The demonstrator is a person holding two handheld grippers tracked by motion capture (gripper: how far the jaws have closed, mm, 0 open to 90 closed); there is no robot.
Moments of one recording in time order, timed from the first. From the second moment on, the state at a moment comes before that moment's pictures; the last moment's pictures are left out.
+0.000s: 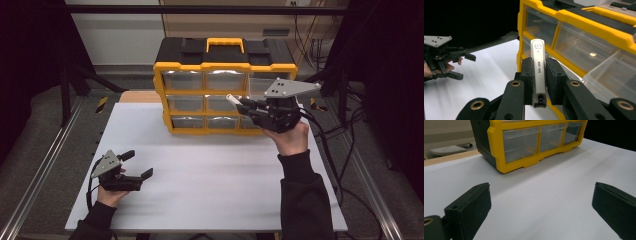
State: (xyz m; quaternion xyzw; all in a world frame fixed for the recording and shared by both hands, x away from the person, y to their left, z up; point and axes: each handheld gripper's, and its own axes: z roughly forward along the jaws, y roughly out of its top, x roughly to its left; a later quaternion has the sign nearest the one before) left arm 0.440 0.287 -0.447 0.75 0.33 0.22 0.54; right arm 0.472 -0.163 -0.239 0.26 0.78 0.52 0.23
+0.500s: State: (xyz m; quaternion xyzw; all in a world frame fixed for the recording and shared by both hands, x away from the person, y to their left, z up) left arm 0.440 0.287 -0.447 0.75 0.33 0.22 0.54; right arm 0.484 -0.177 -0.218 0.28 0.77 0.52 0.25
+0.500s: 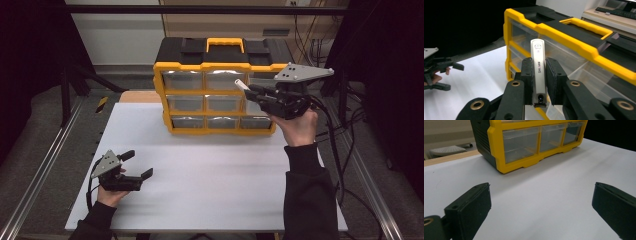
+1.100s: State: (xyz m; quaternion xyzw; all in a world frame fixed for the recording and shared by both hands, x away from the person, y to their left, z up) left arm 0.440 0.287 -0.447 0.75 0.33 0.22 0.54; right arm 0.507 -0.194 -0.205 0.31 0.75 0.51 0.27
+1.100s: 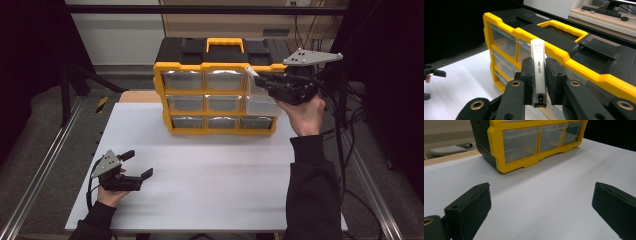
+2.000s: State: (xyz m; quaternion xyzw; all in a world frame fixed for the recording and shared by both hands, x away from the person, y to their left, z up) left arm 0.440 0.288 -0.447 0.75 0.33 0.22 0.54; right arm 0.531 -0.215 -0.220 0.36 0.76 0.47 0.28
